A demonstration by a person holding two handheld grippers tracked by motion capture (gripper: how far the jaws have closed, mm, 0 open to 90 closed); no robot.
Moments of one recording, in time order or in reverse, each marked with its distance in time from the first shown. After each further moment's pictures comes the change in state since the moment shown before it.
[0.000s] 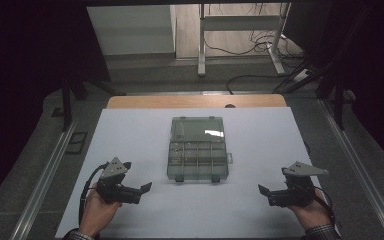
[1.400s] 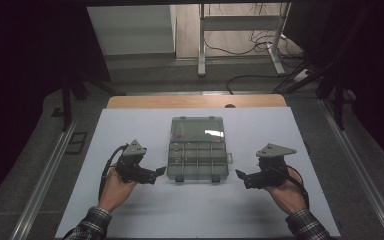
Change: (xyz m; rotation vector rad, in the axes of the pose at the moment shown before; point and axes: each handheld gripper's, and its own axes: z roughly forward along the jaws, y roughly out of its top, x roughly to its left) left arm 0.017 0.041 0.053 0.060 -0.033 0.034; right arm 0.024 0.055 0.045 -0.006 0.040 -0.101
